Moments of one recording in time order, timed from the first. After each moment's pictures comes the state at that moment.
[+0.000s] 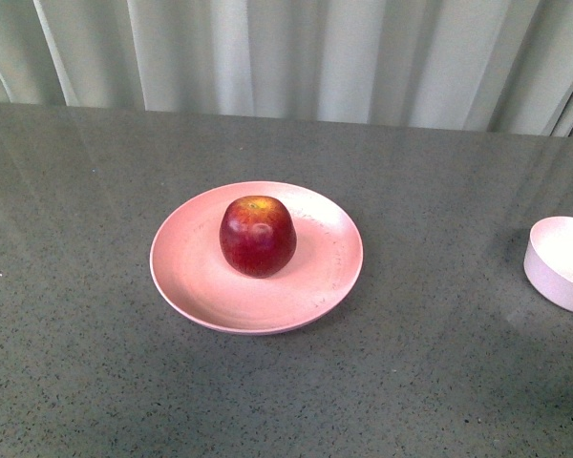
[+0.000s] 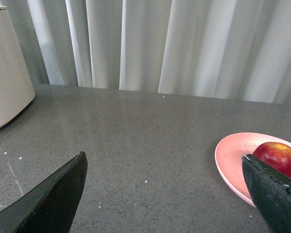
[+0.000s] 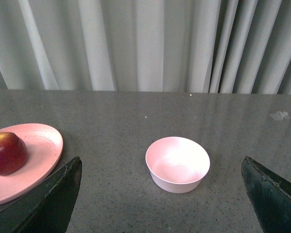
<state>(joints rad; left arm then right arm) 0.00 0.02 0.01 0.00 0.00 -0.01 0.00 0.01 0.02 0.00 0.00 0.00</state>
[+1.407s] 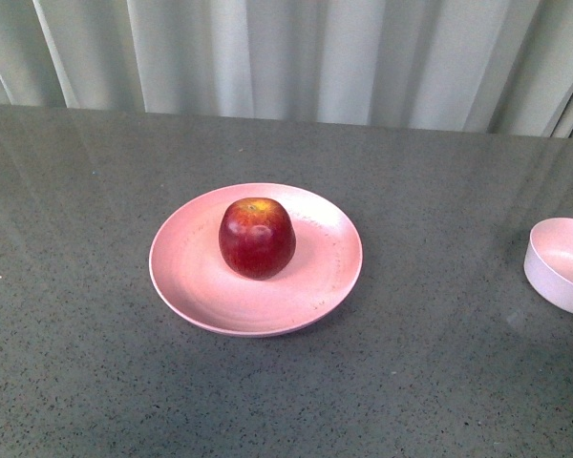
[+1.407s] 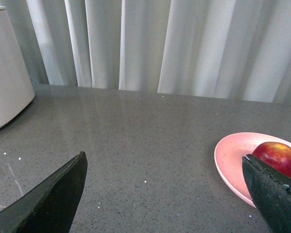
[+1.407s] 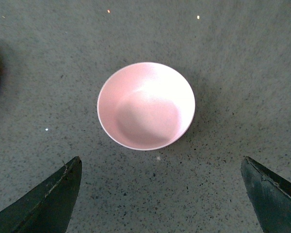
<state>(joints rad) 0.00 0.02 0.01 0.00 0.00 -0.01 -0.35 1.37 0.58 0.17 -0.35 -0.21</state>
